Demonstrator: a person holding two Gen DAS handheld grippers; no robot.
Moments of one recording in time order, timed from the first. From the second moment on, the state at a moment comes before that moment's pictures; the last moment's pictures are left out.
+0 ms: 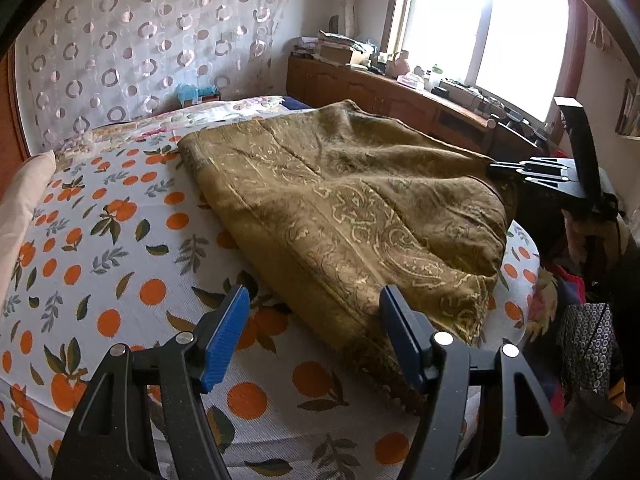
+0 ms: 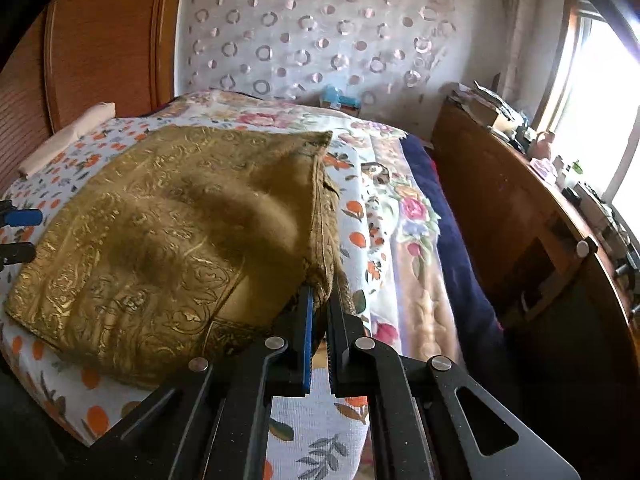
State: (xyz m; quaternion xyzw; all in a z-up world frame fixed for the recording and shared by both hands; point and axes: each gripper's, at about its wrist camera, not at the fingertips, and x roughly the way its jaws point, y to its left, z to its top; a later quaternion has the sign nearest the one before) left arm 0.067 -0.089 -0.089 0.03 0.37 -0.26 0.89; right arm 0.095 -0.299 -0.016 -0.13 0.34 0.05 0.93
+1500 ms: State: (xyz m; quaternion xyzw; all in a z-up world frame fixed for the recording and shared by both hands) left arm 0.068 -0.114 0.001 -0.02 0.30 -0.35 0.89; right arm 0.025 -0.255 -0.028 -0.14 0.32 0.20 0.92
